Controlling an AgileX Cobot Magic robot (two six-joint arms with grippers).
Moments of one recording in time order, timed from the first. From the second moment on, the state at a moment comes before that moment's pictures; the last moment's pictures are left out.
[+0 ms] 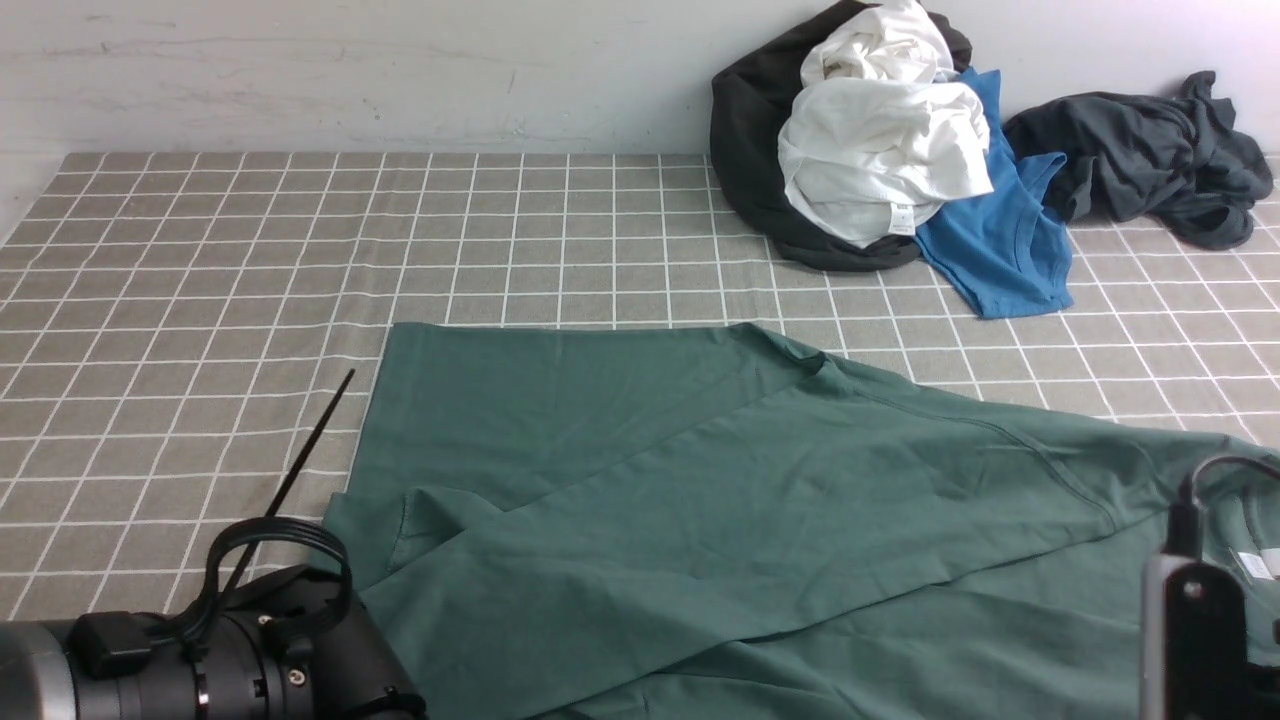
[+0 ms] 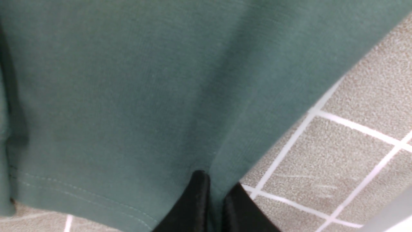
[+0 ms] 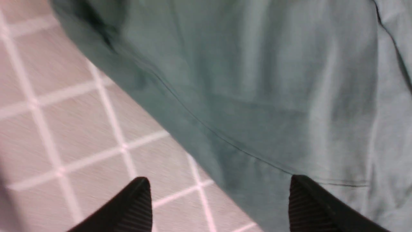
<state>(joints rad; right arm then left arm) 0.58 0.90 -0.45 -0.14 0.90 -0.72 -0.84 1.50 -0.62 0.06 0.92 0.24</state>
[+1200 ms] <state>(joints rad) 0.58 1.19 -0.33 -0.60 0.61 -0.35 -0.84 1.50 -0.62 0.04 0.92 0.24</state>
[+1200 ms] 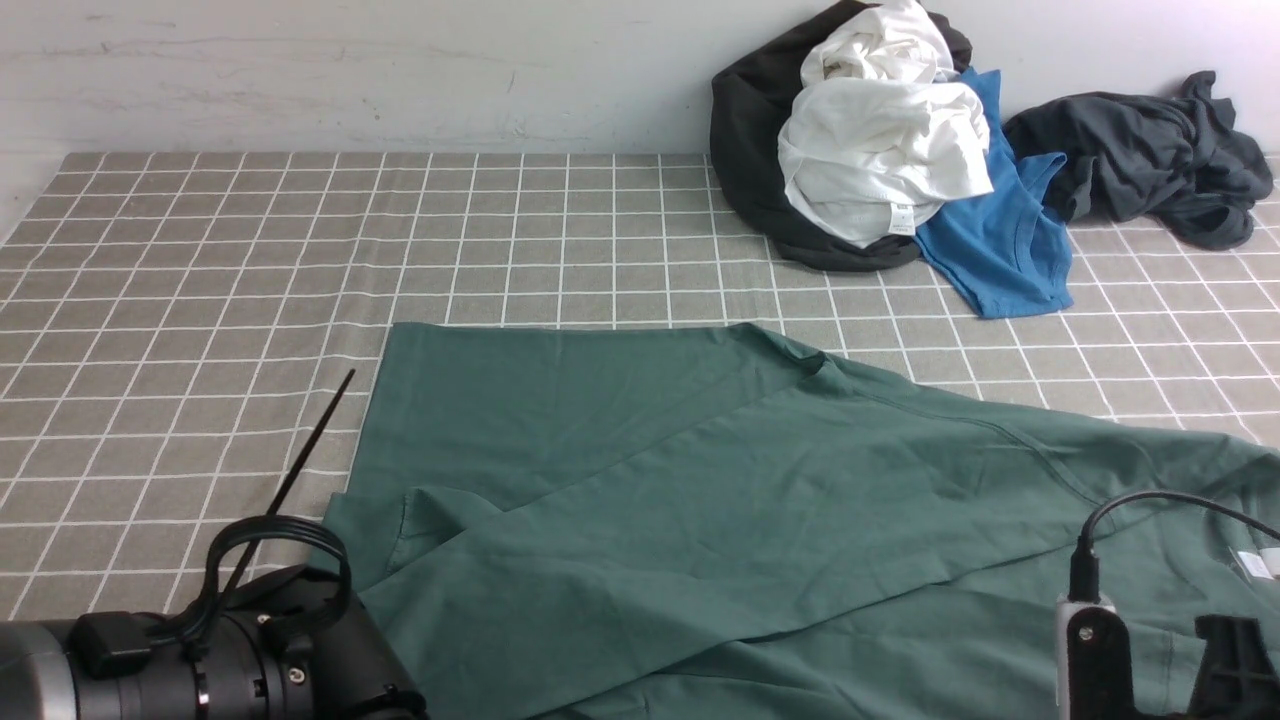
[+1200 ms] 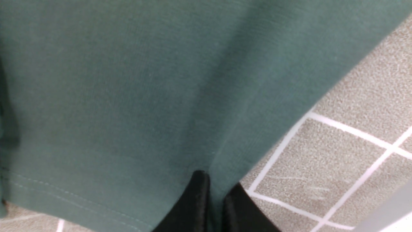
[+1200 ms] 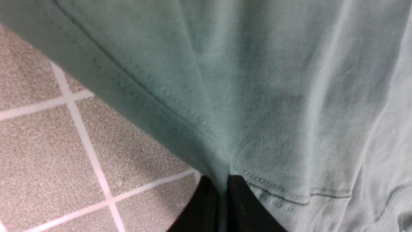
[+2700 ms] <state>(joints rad) 0.12 2.18 -1.91 0.09 1.18 -0.89 -0.20 2.15 -1.87 0.14 0.99 0.57</state>
